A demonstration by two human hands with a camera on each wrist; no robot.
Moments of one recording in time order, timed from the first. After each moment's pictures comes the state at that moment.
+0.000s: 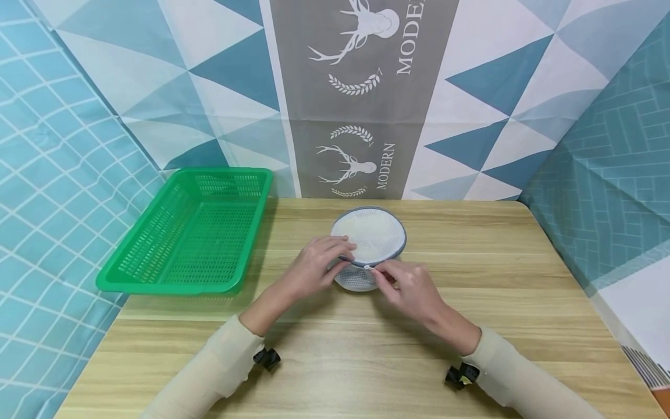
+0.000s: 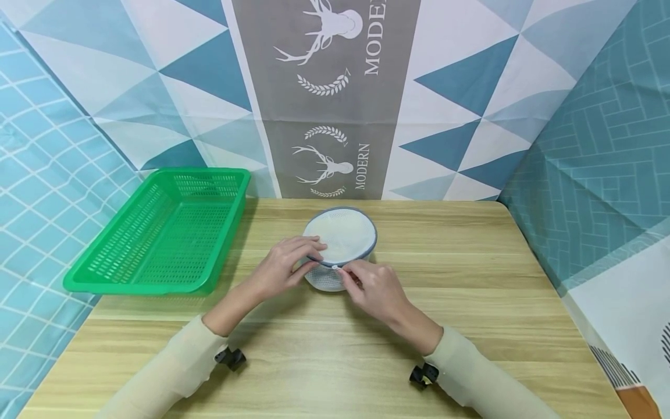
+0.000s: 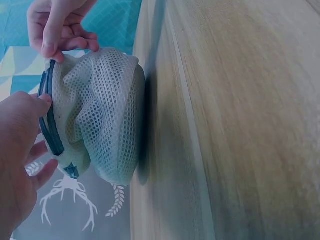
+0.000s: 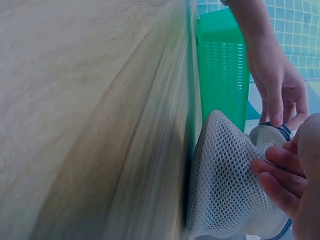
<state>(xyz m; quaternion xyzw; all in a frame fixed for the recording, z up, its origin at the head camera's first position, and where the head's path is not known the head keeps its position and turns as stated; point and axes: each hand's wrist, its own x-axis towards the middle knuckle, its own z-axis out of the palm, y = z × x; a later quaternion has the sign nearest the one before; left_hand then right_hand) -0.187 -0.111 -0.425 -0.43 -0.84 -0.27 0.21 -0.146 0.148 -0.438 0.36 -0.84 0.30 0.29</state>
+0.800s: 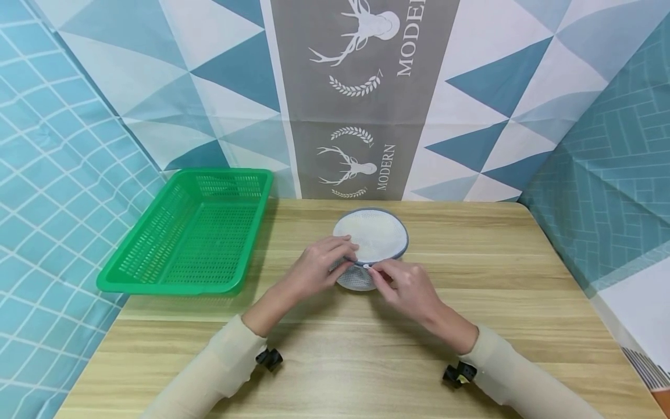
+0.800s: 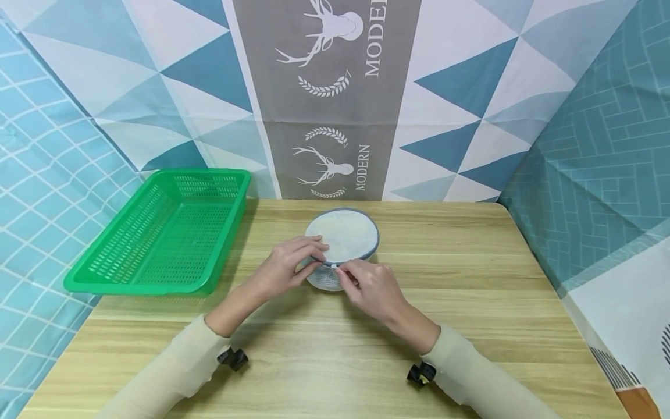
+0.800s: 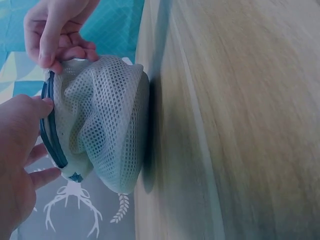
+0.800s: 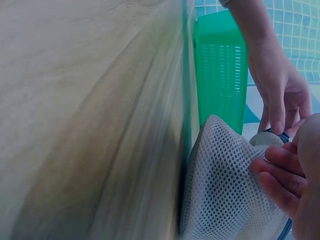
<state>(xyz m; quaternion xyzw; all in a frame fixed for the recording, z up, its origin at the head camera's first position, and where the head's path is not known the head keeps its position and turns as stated) -0.188 -0.105 -0.420 -0.44 -0.83 -0.26 0.23 -0.148 0.143 -0.436 0.36 -0.84 0.29 0.29</state>
